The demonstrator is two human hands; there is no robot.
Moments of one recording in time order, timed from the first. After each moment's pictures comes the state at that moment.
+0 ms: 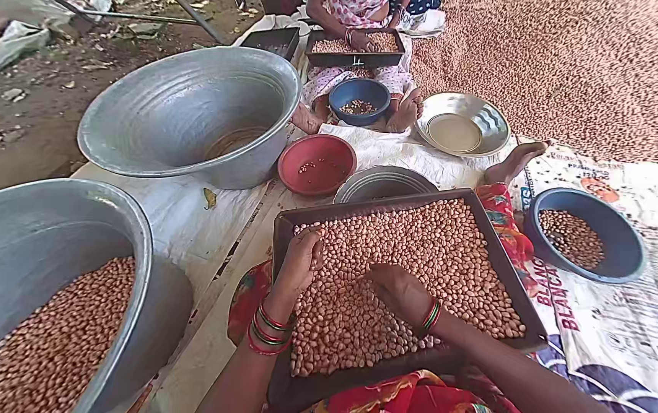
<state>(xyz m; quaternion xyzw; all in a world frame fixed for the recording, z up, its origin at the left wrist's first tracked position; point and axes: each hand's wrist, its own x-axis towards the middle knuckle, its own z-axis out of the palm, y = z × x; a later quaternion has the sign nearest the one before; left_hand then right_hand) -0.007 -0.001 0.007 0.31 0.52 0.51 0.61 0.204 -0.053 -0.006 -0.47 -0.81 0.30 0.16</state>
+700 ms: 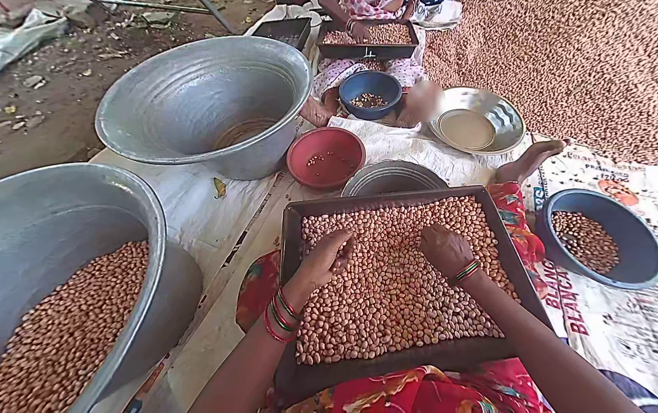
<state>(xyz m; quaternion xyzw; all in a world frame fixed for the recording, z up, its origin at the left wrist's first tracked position) 0.004 -0.004 0.009 0.32 0.51 0.34 0.72 0.252 0.002 0.013 -0.66 -0.73 0.16 -0.02</state>
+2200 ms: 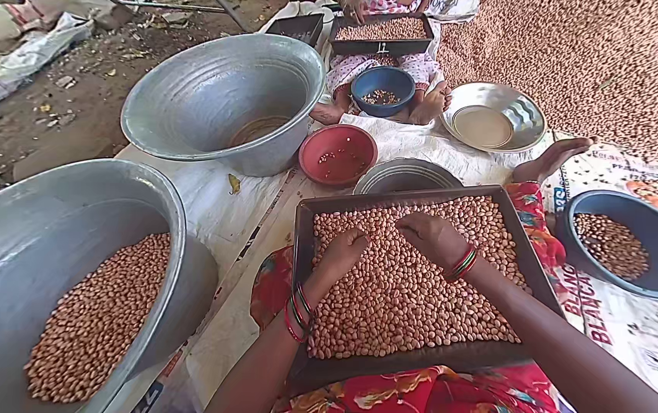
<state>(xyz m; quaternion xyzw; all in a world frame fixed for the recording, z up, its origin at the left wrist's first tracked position) 0.001 0.000 0.004 0.58 0.59 0.22 0.52 0.214 0.014 0.055 -0.50 -0.81 0.27 0.13</state>
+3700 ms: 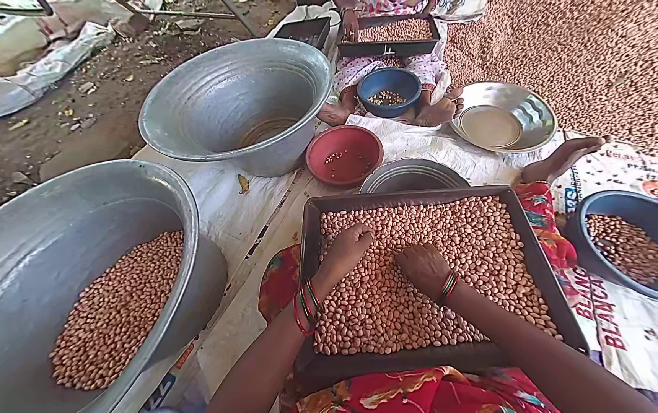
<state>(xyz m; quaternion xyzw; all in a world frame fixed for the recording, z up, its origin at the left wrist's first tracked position) 0.002 0.004 0.009 0.62 0.61 0.19 0.45 0.202 -0.020 -0.015 -0.45 -0.88 0.11 -0.06</state>
